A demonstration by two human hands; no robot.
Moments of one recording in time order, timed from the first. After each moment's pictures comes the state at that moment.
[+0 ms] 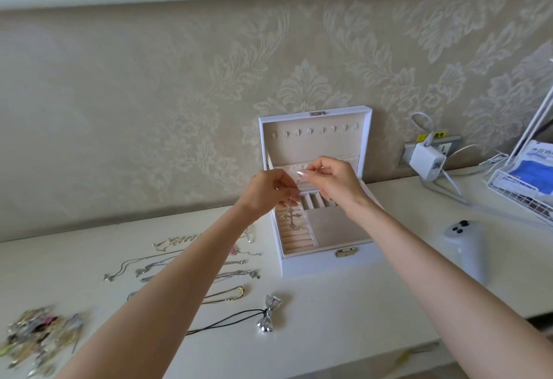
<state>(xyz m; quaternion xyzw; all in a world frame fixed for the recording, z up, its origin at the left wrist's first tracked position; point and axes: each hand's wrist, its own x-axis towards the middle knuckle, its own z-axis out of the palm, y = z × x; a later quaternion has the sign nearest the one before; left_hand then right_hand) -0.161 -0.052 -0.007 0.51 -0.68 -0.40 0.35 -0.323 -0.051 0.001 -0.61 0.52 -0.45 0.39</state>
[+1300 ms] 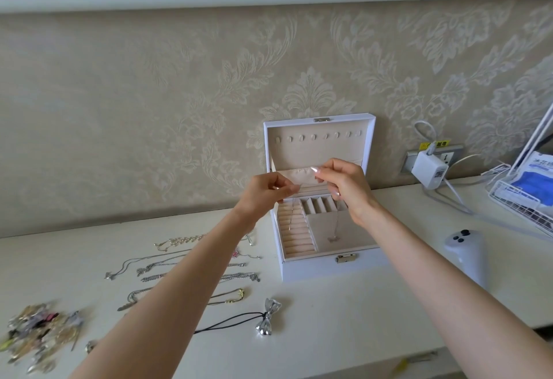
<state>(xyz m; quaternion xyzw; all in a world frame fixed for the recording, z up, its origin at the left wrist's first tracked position) -0.157 -0.039 0.002 0.52 -0.61 -0.43 0.41 -0.329 -0.048 0.009 -0.56 0.48 -0.50 0.46</state>
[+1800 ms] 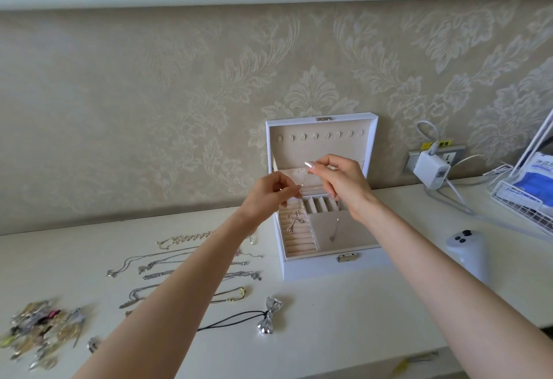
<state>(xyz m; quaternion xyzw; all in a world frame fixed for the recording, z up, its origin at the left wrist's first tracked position) -0.159 -0.034 -0.001 0.49 -0.62 -0.45 0.41 -0.321 -0.049 0.013 -0.60 0.49 -0.47 0.42</state>
